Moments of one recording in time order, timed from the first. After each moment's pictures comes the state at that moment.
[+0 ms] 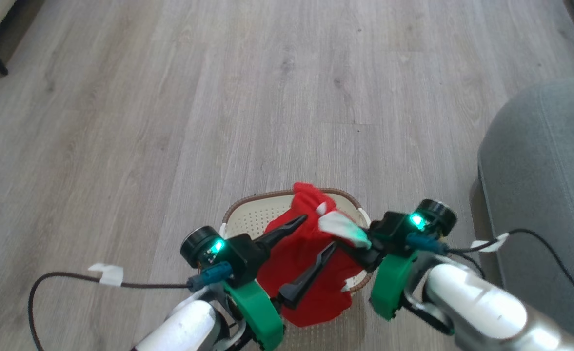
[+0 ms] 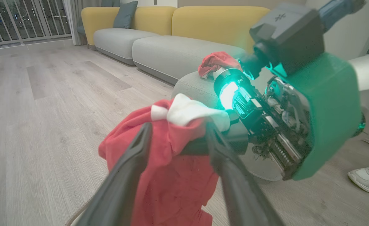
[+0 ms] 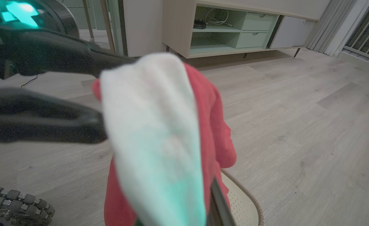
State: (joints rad) left arm -0.31 0.24 -0.80 0.11 -0.44 -0.13 -0.16; right arm -0.51 -0.35 0.95 0.38 0.46 0.13 -0.20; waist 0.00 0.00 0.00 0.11
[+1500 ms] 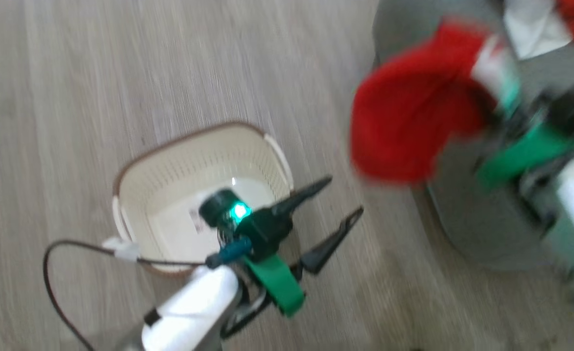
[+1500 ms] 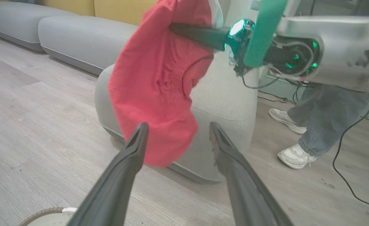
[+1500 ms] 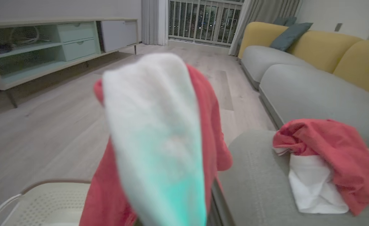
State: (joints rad) left arm -0.45 0.17 -0.83 0.18 -0.40 -0.12 -0.25; right arm -0.55 -0.39 0.32 0.32 0.38 0.13 -0.22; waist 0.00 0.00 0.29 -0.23
